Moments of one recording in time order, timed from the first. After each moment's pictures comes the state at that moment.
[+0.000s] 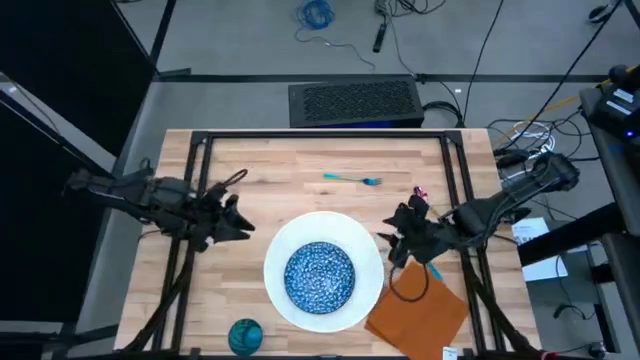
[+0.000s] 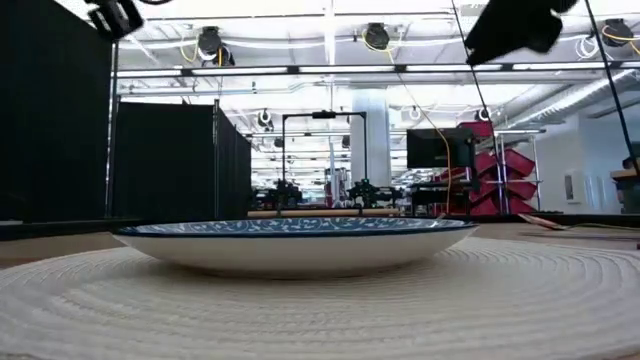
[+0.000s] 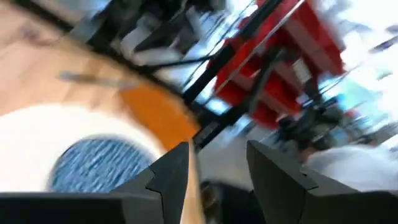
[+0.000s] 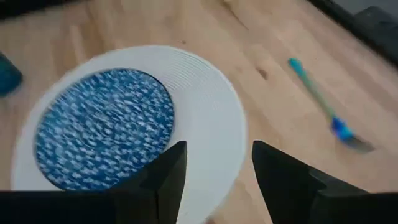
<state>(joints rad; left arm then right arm) -0.26 0.60 0.67 -0.30 0.08 -0.68 0.50 1.13 0.86 -0.57 0.62 0.77</state>
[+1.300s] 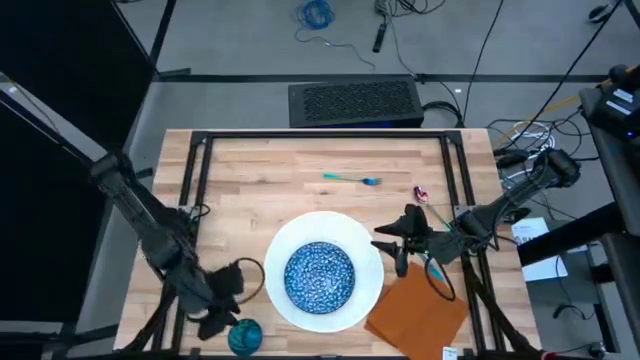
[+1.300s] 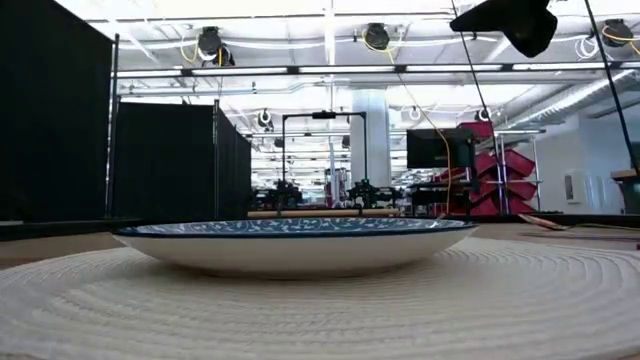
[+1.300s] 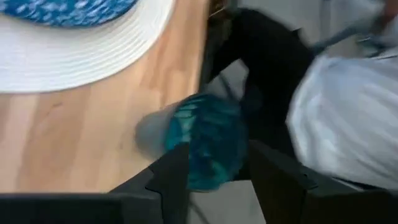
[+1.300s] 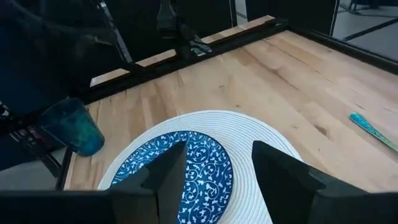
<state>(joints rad) -0.85 1.27 0.98 -0.57 -0.01 -1.12 0.58 1.08 0.70 -0.08 0.73 0.60</state>
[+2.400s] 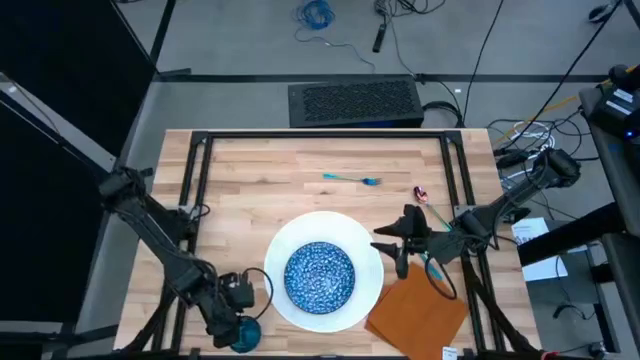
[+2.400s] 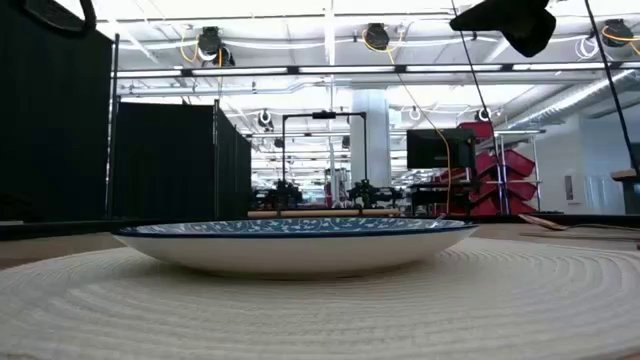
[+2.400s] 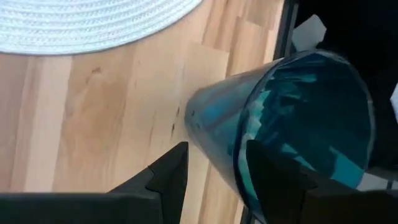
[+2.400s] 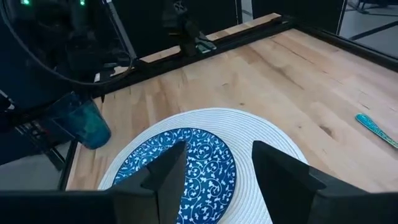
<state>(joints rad) -0.85 1.48 0.98 -0.61 0.01 -1.08 0.57 1.08 0.70 -0.08 0.70 0.58</state>
